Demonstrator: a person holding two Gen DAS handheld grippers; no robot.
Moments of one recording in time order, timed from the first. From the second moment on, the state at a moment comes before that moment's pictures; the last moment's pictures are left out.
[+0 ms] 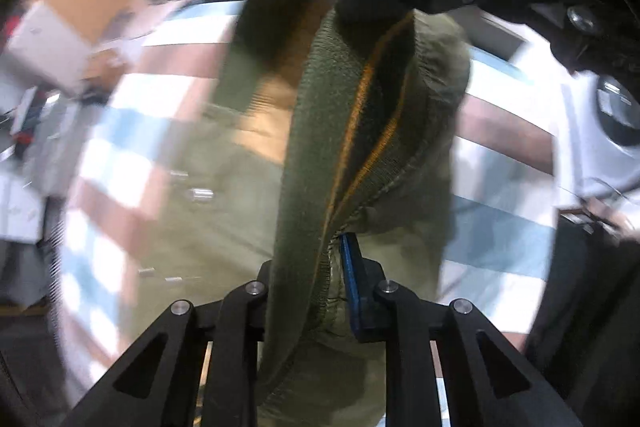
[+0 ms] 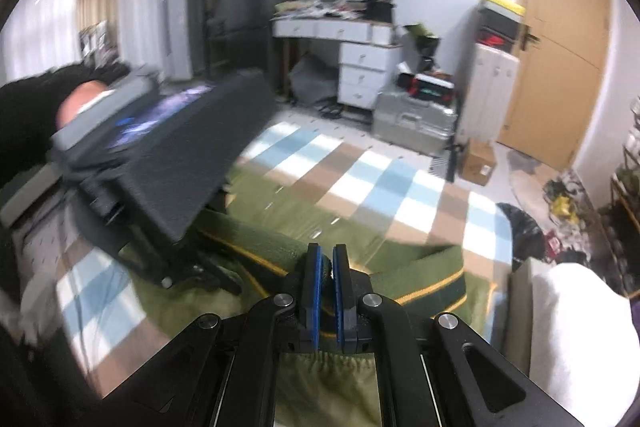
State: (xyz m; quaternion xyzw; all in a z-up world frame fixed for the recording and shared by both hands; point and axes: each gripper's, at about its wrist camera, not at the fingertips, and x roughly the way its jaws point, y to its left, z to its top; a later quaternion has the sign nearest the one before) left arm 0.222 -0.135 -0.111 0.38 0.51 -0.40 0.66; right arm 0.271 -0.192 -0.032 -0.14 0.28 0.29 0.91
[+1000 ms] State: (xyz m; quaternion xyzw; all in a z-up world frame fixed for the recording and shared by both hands) left arm 0.301 0.011 -0.131 0.25 0.51 -0.23 0.79; right arm 0.393 -0.250 -0.096 -0.02 0.36 0.10 0.93
